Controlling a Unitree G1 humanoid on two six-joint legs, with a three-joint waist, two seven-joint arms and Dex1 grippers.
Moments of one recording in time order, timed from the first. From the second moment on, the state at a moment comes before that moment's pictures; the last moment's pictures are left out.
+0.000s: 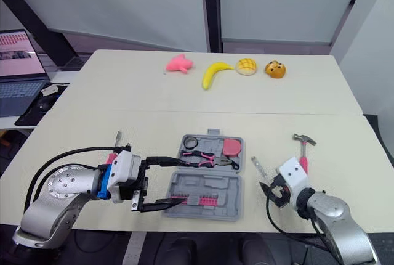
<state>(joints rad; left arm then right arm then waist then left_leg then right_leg) -0.05 0.76 0.01 -0.39 -0.49 0.19 -1.21 0.14 -0.53 0.02 -0.50 0.13 0.63 0.53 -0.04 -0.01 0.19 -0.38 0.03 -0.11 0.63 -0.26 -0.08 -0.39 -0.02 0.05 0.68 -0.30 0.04</state>
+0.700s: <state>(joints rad) -0.08 0.76 0.01 -0.40 -0.52 0.21 -1.21 0.08 -0.41 0.08 -0.22 0.06 0.42 0.45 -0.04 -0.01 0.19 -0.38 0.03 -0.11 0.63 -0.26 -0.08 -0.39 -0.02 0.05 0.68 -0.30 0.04</state>
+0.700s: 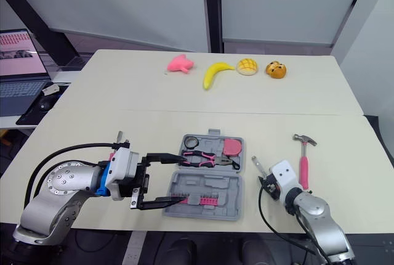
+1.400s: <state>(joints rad) 0.01 0.87 0.16 -0.38 -0.53 0.27 -1.18 0.04 -0.65 0.07 -0.39 0.02 0.41 0.57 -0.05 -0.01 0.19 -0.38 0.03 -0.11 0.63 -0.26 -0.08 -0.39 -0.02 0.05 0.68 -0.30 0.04</state>
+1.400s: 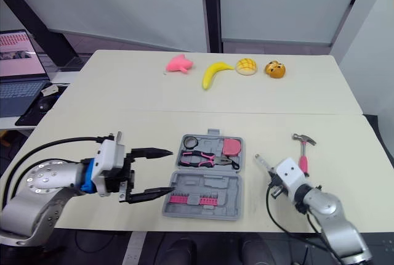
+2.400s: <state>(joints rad) 0.15 0.96 0.27 -0.28 -0.44 0.17 -1.25 -0.60 -0.44 0.72 -0.23 -0.05 0.74 0.84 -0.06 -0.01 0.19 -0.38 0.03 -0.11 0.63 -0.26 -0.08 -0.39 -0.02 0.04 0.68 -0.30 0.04</state>
